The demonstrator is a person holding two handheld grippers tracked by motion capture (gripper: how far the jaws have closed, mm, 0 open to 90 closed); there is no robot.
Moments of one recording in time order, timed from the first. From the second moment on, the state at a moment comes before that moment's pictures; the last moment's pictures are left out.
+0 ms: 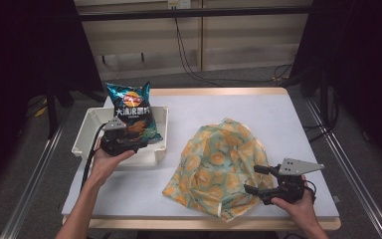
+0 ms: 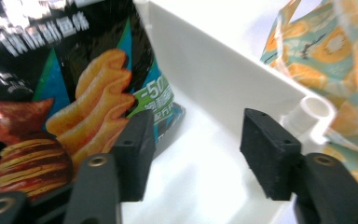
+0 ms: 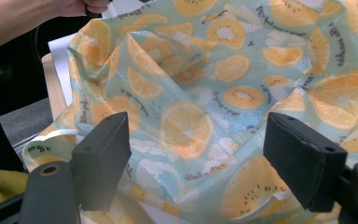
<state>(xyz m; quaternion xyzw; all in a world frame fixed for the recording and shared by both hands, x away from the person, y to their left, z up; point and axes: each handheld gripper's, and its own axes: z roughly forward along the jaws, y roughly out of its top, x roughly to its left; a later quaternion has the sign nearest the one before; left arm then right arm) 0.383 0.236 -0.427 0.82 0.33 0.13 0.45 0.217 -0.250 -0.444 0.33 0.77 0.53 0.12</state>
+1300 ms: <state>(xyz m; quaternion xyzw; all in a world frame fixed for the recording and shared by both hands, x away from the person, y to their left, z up) 0.264 0.250 -0.417 0.78 0.33 0.18 0.49 0.213 -0.262 -0.439 0.35 0.76 0.53 0.14</state>
